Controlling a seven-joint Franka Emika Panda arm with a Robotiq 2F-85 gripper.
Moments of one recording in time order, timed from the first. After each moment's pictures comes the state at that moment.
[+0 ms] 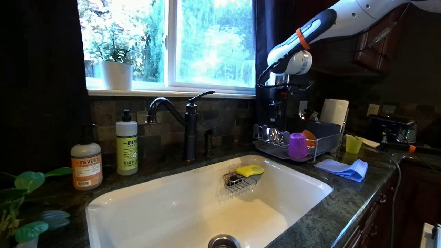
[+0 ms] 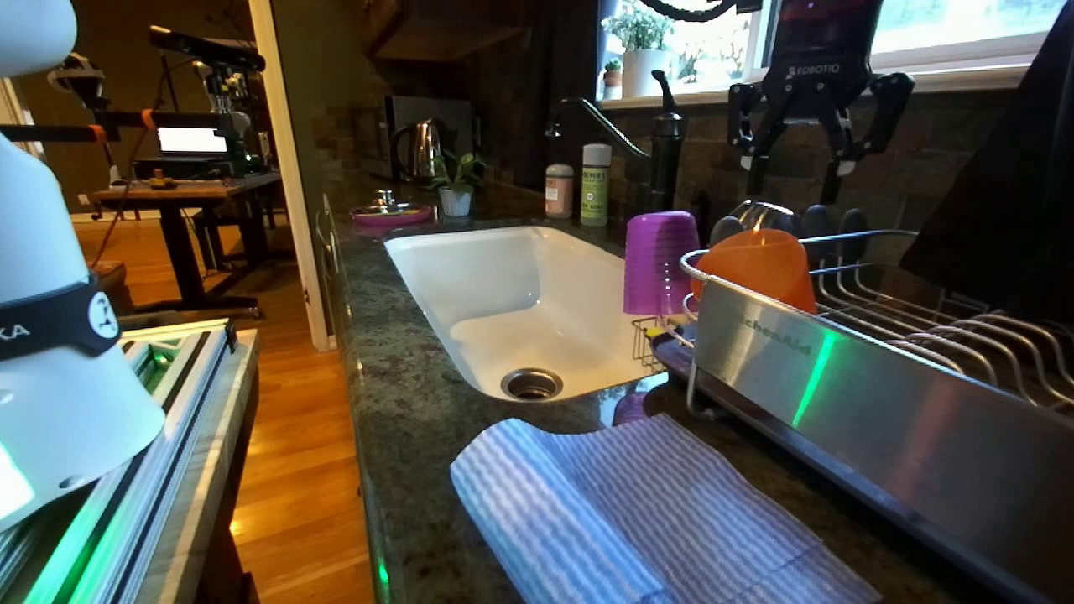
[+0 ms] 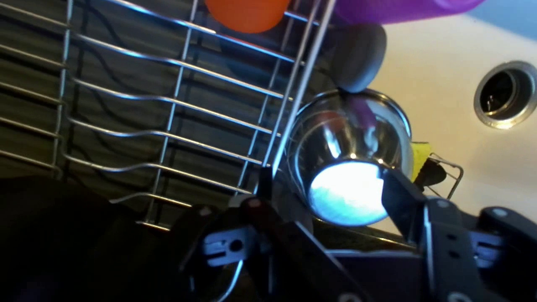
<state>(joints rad) -0.17 0.33 -0.06 -1.78 -0.03 2.10 -0.53</state>
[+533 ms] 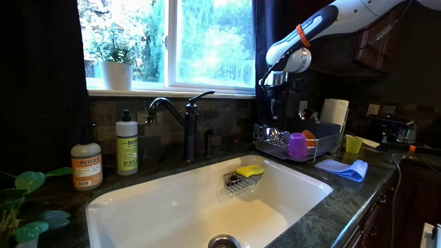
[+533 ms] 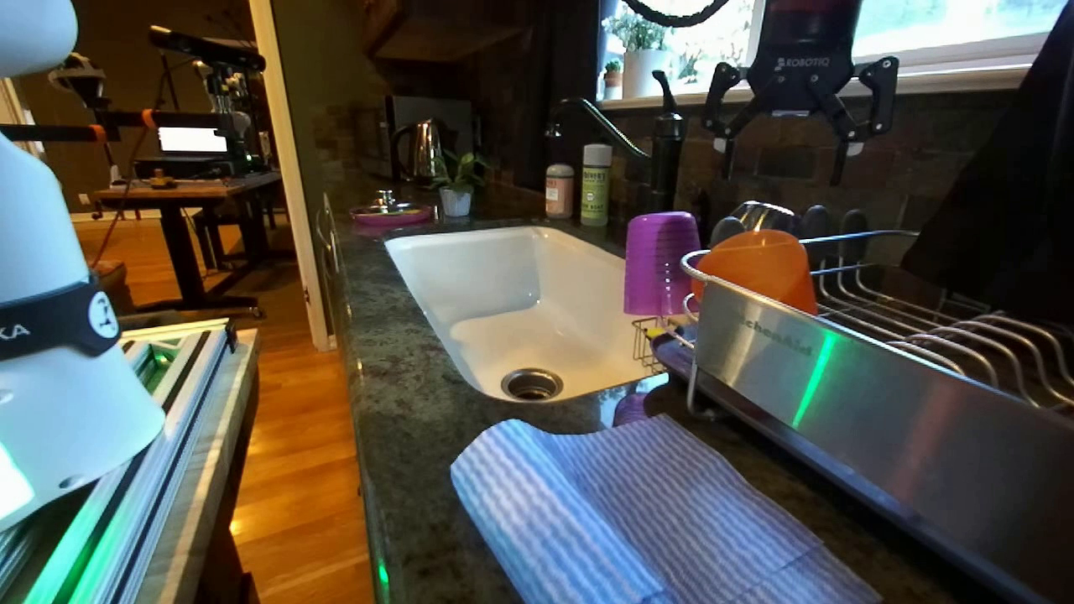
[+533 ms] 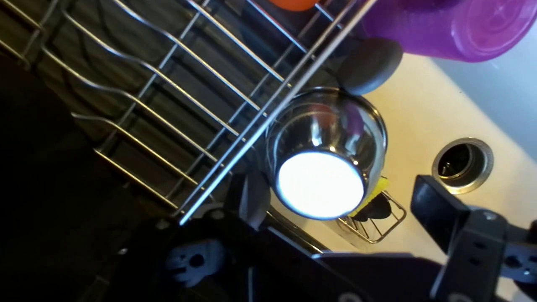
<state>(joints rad) -0.17 0.31 -0.03 -1.79 -0.04 2.08 -0.87</state>
